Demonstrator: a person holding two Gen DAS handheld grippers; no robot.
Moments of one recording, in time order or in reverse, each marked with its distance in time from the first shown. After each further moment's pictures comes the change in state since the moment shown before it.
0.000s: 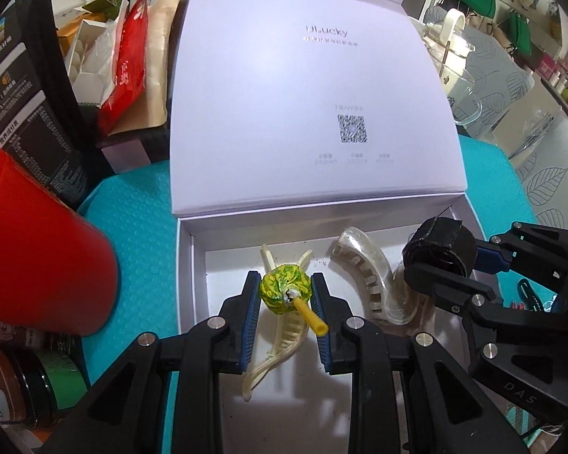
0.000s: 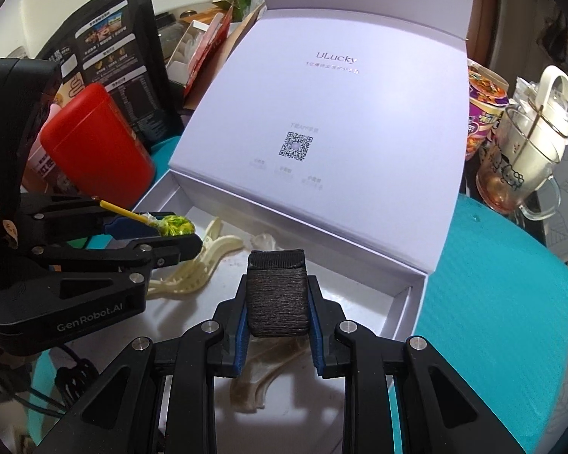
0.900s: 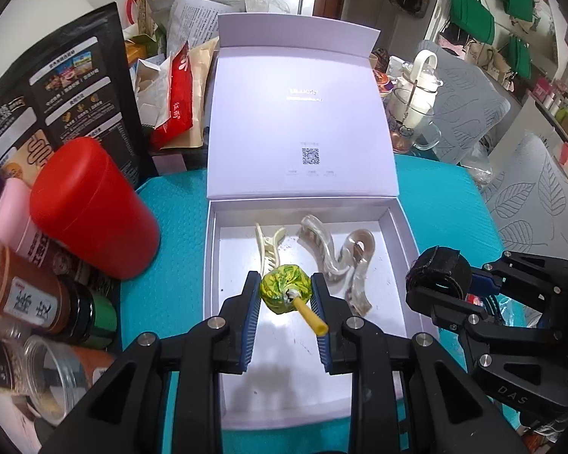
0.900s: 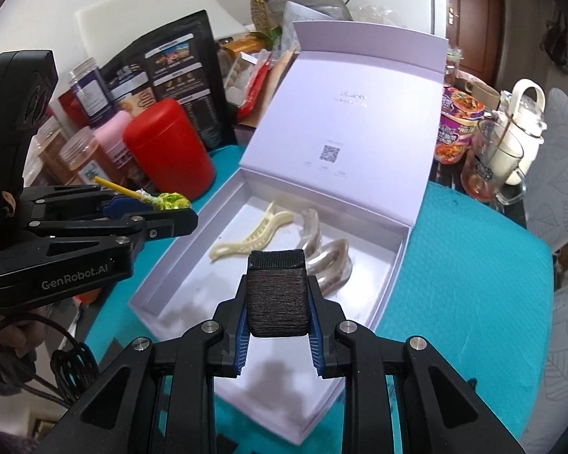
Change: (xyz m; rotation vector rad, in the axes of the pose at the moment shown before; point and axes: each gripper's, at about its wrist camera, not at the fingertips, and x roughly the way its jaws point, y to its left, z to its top) left arm -0.102 -0.019 -0.031 -0.054 -0.093 0.019; right arm -0.092 0.025 -0.034 -0.006 -0.056 0.073
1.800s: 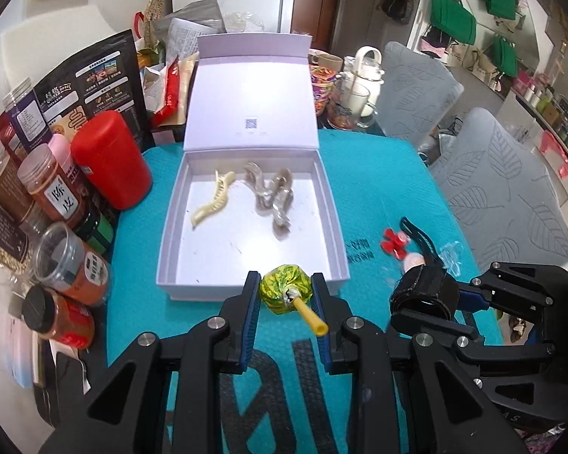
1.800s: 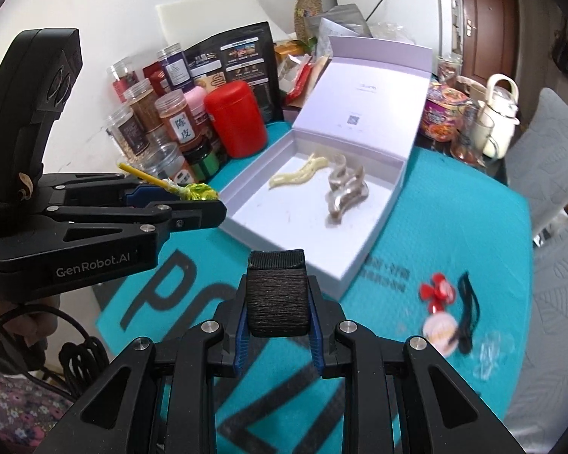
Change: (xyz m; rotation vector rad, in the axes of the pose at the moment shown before) left arm -0.104 -0.083 -0.099 -0.015 -0.053 0.013; right arm -0.115 0.033 -0.110 -0.064 -0.031 0.085
